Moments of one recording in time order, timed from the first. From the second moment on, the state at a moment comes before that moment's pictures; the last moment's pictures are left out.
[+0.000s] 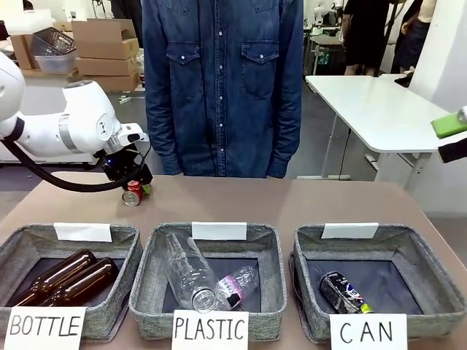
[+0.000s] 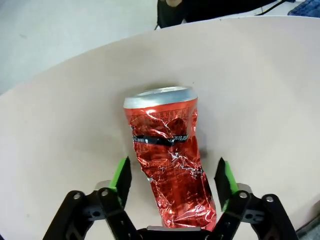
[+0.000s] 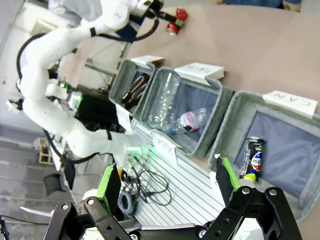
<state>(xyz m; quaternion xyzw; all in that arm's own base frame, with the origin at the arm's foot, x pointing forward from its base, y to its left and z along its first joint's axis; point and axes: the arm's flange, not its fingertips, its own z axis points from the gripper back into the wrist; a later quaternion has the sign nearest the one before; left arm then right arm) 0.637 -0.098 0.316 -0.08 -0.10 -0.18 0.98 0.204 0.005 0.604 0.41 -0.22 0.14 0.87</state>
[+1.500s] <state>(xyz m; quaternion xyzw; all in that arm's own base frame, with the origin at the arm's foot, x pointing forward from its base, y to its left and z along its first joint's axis) 0.421 -0.048 0.484 -0.15 -0.20 -0.28 0.93 0.204 0.005 0.604 0.41 -0.22 0.14 0.87</state>
